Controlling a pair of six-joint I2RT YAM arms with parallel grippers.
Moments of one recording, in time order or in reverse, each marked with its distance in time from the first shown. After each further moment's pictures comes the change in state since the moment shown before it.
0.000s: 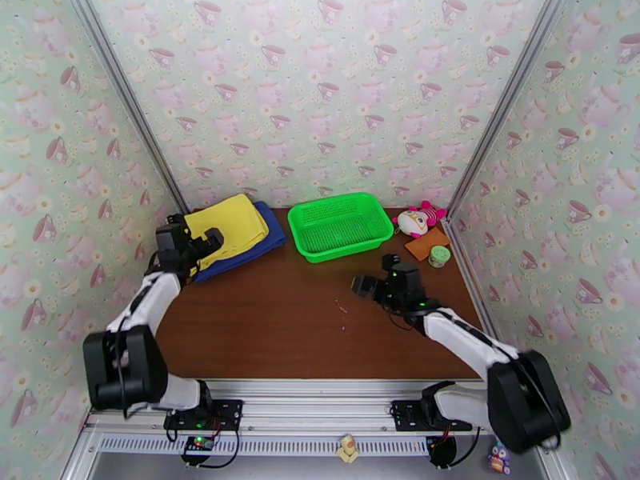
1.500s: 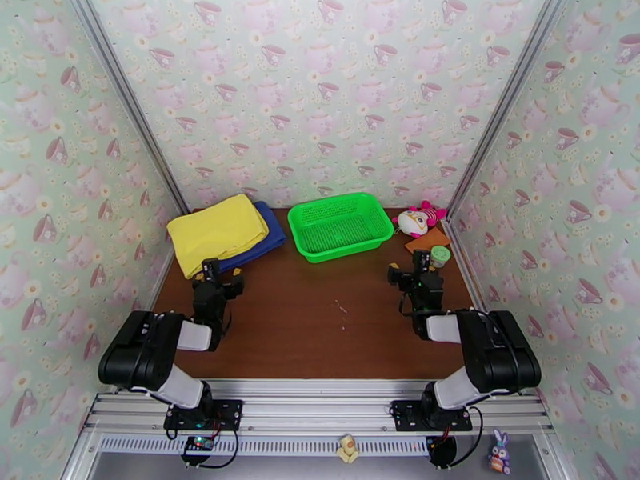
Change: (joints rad) left arm -0.264 0.280 -0.547 1.061 -0.365 0.375; right arm -0.248 0.478 -0.240 1.010 0.224 -0.476
